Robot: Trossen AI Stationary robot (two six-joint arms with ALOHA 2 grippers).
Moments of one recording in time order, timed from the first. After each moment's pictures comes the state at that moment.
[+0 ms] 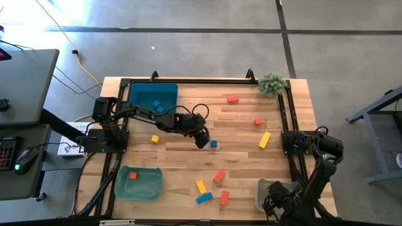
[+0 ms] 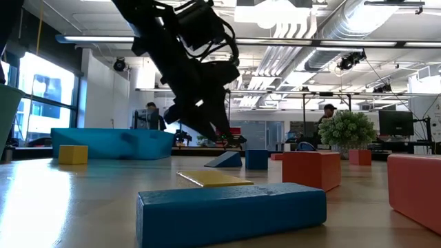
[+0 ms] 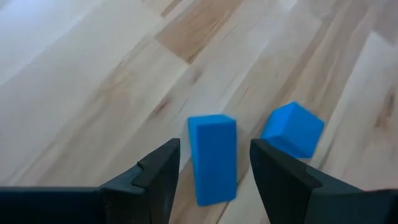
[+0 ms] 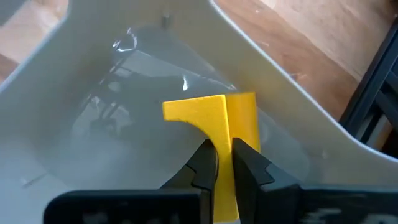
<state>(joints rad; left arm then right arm) 0.15 1.83 1.07 -0.17 -0.17 -0.56 1.15 1.94 1.36 -1.29 0.12 2.16</state>
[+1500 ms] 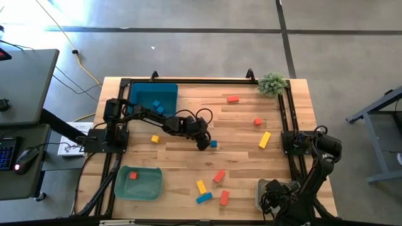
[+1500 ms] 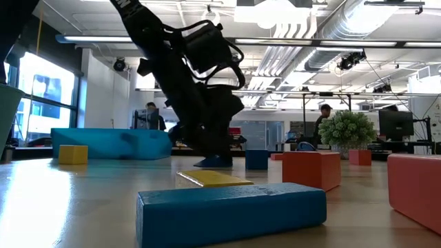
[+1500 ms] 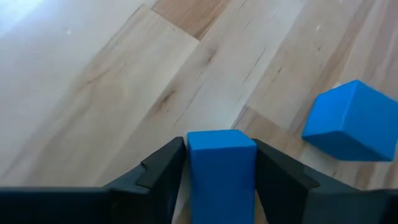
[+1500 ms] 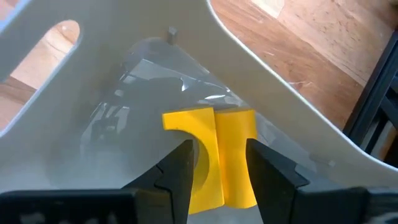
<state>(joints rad) 0.16 1.96 1.08 -0.12 -0.20 -0.50 1.12 1.94 1.36 -1.28 0.12 2.15</state>
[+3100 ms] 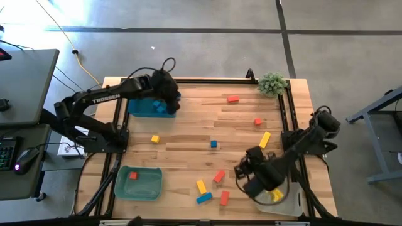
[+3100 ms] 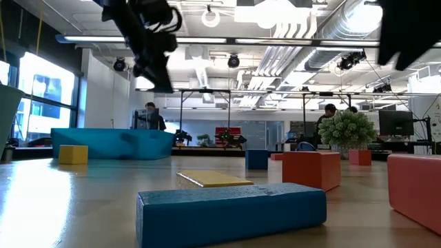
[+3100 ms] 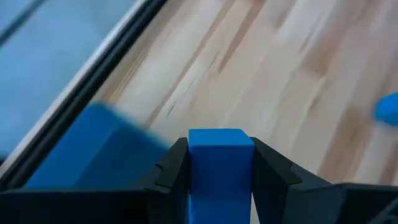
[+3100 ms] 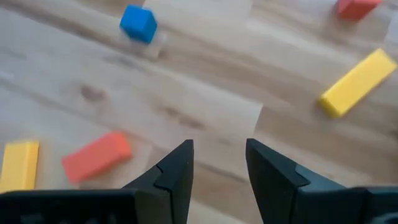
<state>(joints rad) 0.63 1.35 1.07 -0.67 -0.04 -0.01 0.68 1.70 1.36 -1.32 0.49 1.90</state>
